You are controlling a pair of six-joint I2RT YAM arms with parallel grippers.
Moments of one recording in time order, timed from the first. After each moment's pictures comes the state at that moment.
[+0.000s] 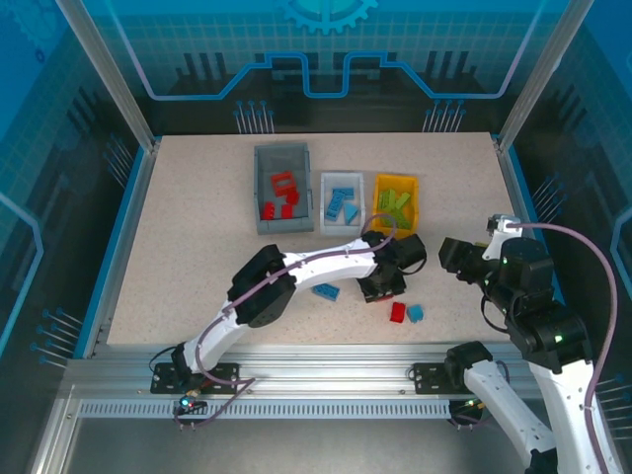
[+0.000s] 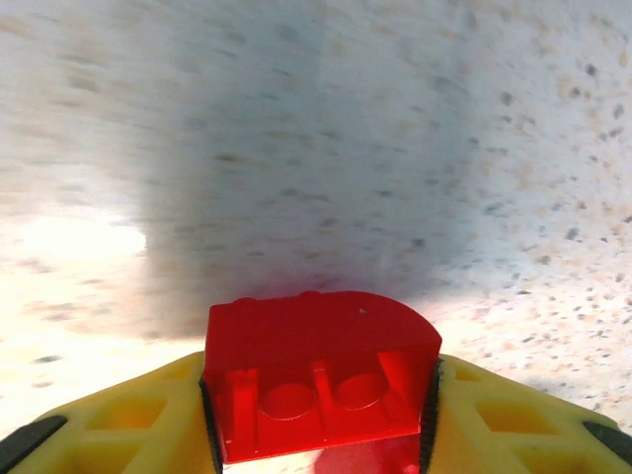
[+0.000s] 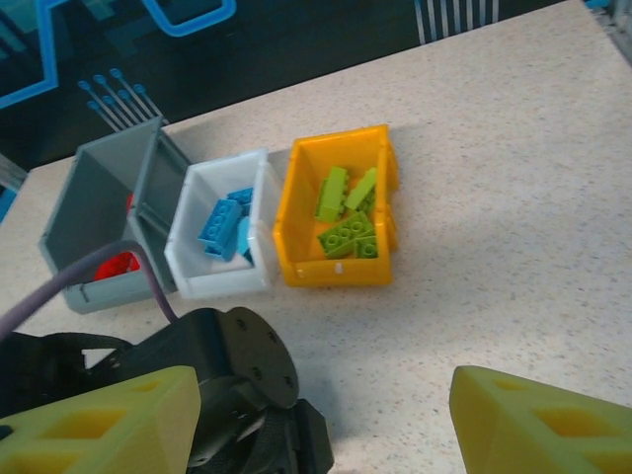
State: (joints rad) left arm -1.05 2.27 1.90 -1.00 0.01 -1.36; right arm 0.25 0.56 1.04 -0.99 0.06 0.42
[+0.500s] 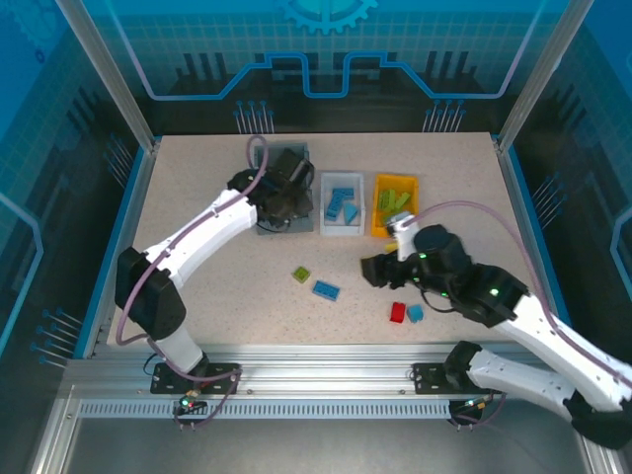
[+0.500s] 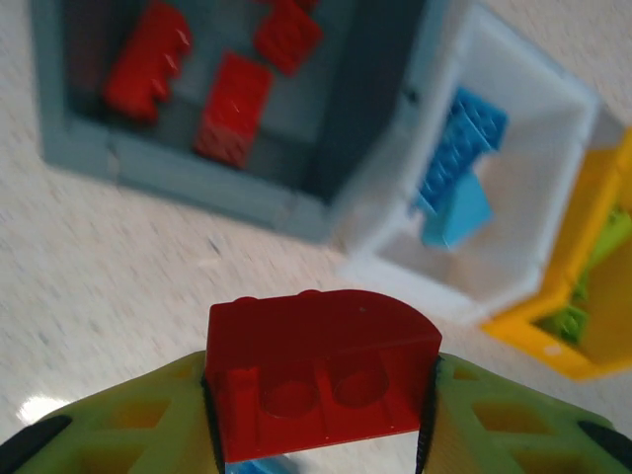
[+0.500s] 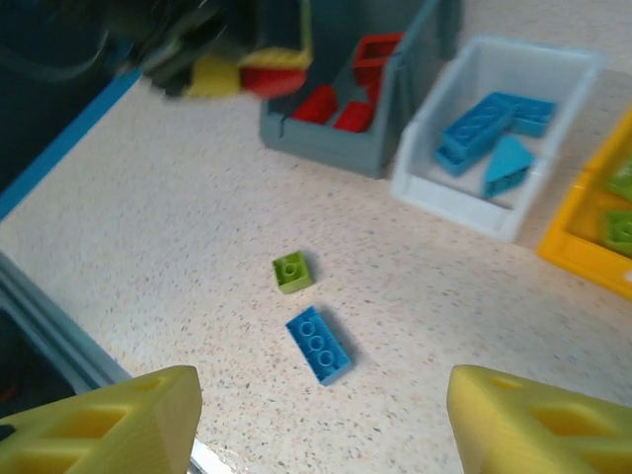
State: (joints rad) left arm -0.55 1.69 1.57 -0.93 -0.18 -1.03; right arm 0.87 0.86 0.97 -0.70 0.10 0.36
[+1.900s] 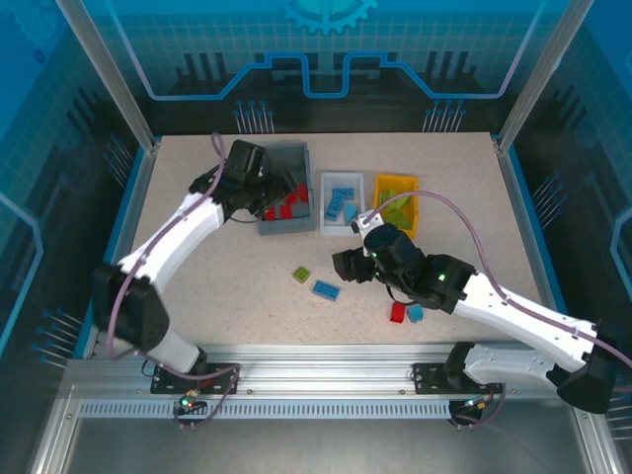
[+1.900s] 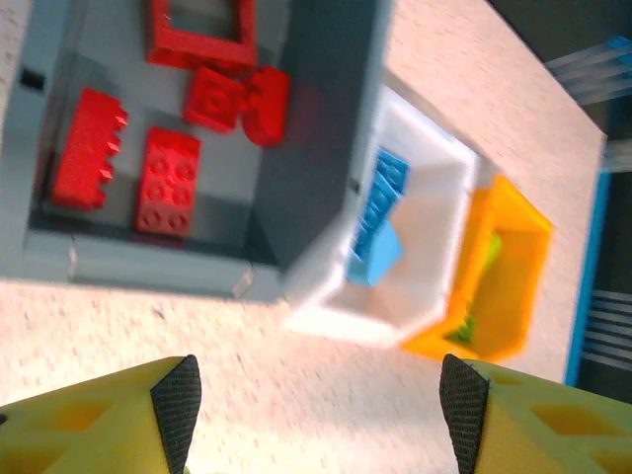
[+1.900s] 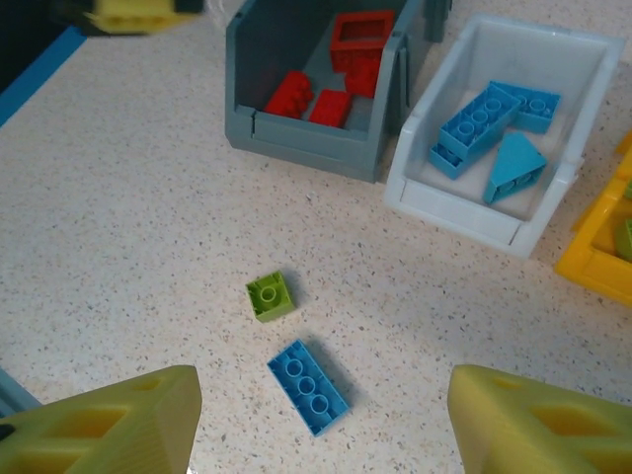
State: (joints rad) left arm -0.38 1.50 1.35 -0.64 0.13 -0.91; right arm 0.95 1.08 0.98 -0.58 0.26 0.43
